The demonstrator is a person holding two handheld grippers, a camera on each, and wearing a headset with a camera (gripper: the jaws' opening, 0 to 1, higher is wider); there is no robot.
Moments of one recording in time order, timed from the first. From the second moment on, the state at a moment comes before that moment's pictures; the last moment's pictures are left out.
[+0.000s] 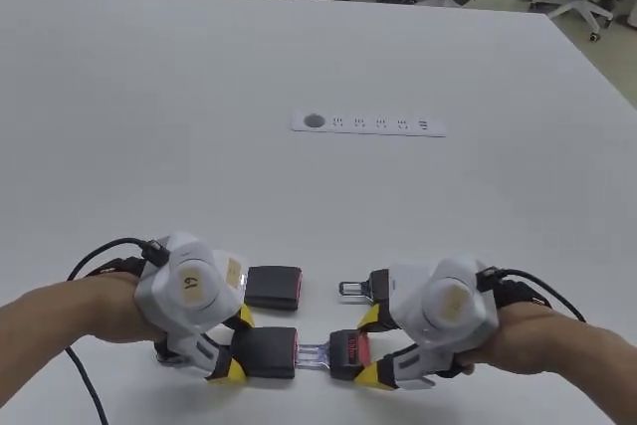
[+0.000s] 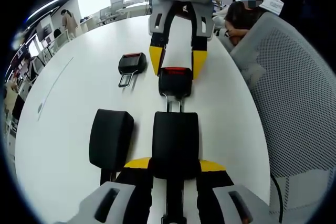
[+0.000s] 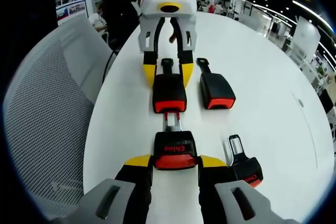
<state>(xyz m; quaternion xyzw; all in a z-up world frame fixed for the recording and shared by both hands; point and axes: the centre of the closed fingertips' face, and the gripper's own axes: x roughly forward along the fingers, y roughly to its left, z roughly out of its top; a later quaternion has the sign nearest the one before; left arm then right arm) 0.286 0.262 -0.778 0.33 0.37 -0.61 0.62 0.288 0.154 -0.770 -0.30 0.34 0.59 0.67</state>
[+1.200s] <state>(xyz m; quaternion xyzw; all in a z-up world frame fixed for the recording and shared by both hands) 0.287 0.263 -0.779 0.32 0.37 -0.61 0.63 0.288 0.168 -0.772 -0.30 0.32 0.59 0.68</state>
